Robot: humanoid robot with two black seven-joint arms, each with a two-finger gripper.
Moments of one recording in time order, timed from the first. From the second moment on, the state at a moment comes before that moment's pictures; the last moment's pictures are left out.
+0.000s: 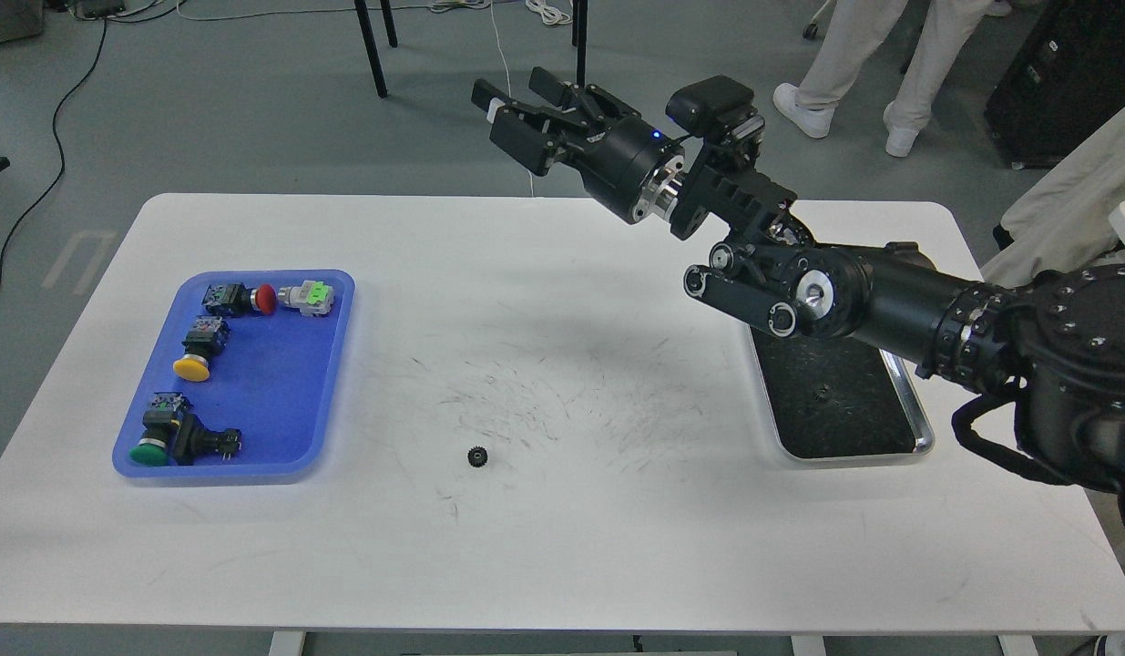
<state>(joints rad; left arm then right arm) -0.75 1.12 -0.54 -0.94 -0.20 -0.49 -0.06 1.31 0.00 -0.17 0.61 -0.87 -0.47 0.49</state>
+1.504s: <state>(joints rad) -0.71 1.02 -0.39 -1.16 0.17 -0.18 -0.30 1.18 -0.32 -0.02 0.53 0.05 0.18 0.17</state>
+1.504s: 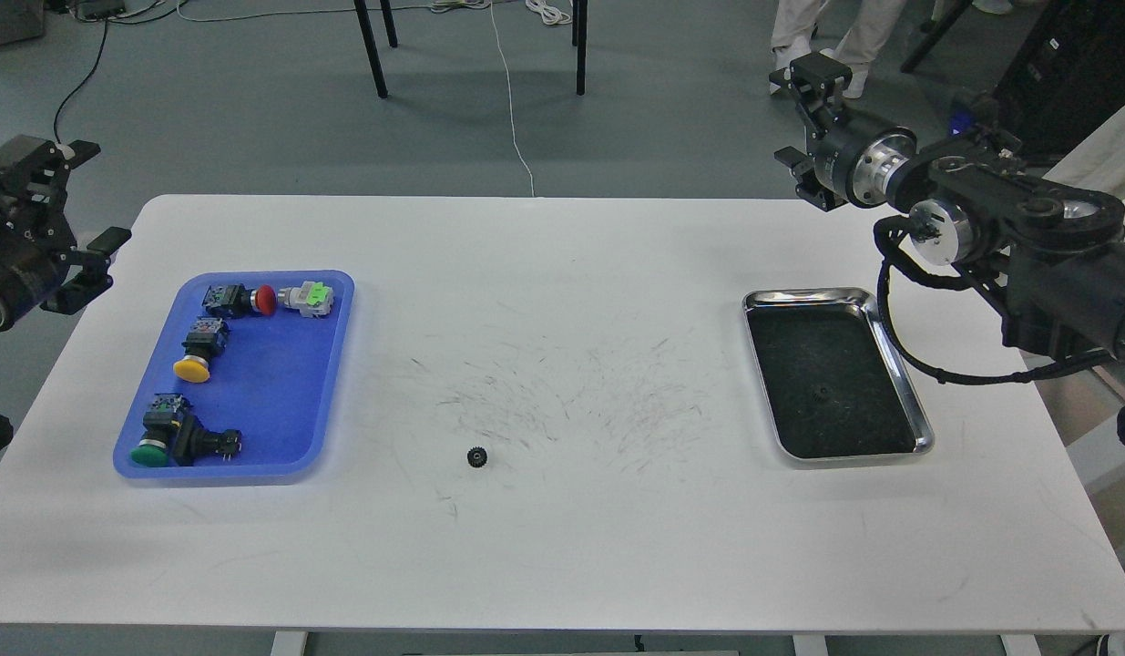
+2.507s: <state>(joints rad) -0.87 1.14 -0.27 -1.46 0.53 -0.02 -0.26 1.08 -0.32 0.11 0.53 0.04 0.18 0.24</state>
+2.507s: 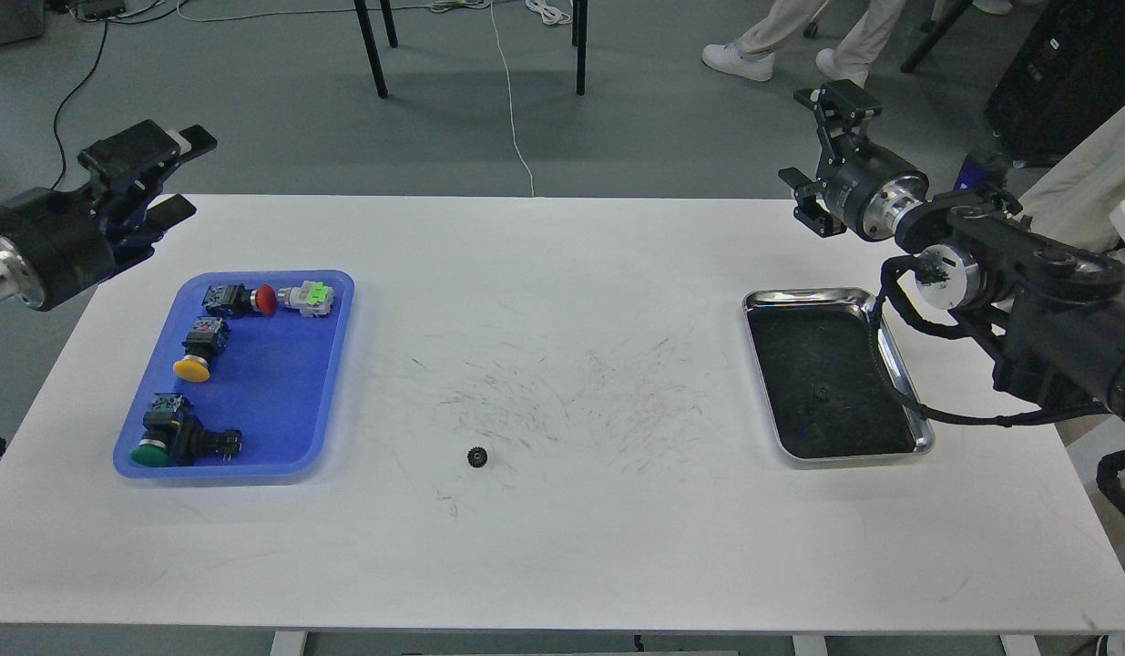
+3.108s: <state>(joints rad) -0.83 0.62 -0.22 -0.79 0.37 -0.03 -0.25 1.06 -0.31 0.11 0.53 0.04 0.17 0.25</state>
